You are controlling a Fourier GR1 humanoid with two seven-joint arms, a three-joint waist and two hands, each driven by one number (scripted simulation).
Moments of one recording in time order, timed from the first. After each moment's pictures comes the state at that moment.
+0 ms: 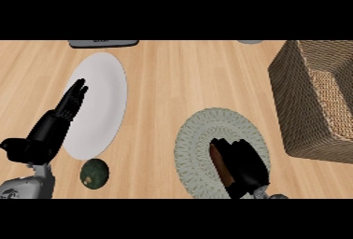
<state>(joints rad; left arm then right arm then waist) -0.11 0.19 0.09 -1.63 -0.05 -0.21 0.04 -0.02 -0.12 0.43 -1.56 1.37 0.23 0.07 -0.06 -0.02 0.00</state>
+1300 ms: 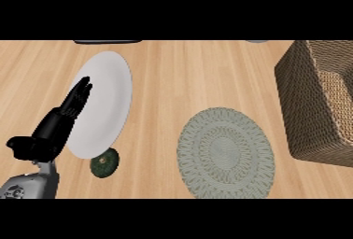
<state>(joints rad) -0.13 0.18 0.07 -1.62 -0.07 -0.21 0.03 0.69 -0.09 0.17 -2.37 0.68 0.17 -0.12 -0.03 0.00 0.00</state>
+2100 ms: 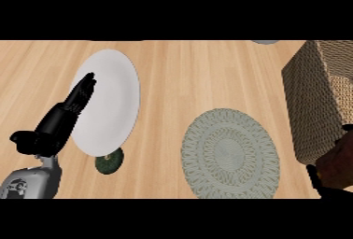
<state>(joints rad) -0.17 0.19 0.06 -1.60 -0.07 -0.23 0.03 0.07 -0.11 -0.19 -2.34 0.59 0.23 0.38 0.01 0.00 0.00</state>
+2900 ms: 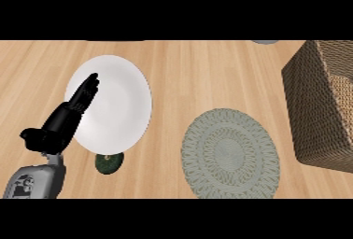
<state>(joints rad) -0.19 0.17 0.07 -1.55 -0.09 -0.23 0.00 -0.42 -0.47 -0.58 -1.77 0.33 0.24 0.41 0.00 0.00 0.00</state>
